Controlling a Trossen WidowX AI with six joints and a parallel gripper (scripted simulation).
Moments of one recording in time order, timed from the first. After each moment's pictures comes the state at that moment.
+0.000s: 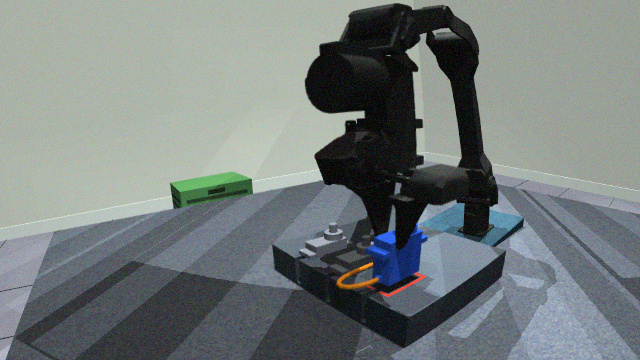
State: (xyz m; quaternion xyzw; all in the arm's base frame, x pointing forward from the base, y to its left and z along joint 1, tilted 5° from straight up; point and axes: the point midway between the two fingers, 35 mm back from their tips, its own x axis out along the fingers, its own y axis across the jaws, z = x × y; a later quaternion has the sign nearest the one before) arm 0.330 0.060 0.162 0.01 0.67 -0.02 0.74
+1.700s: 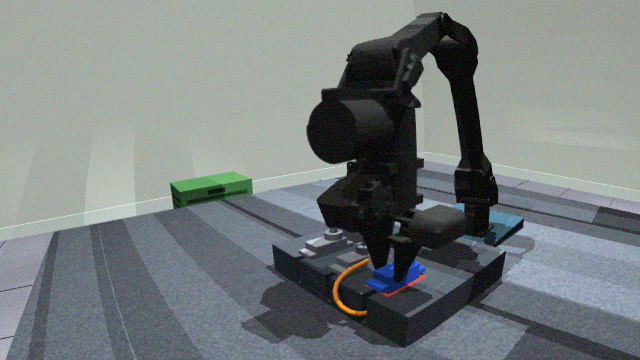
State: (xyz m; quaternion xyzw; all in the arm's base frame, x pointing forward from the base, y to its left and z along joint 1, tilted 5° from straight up) arm 0.335 0.059 0.117 0.01 0.67 -0.02 0.75
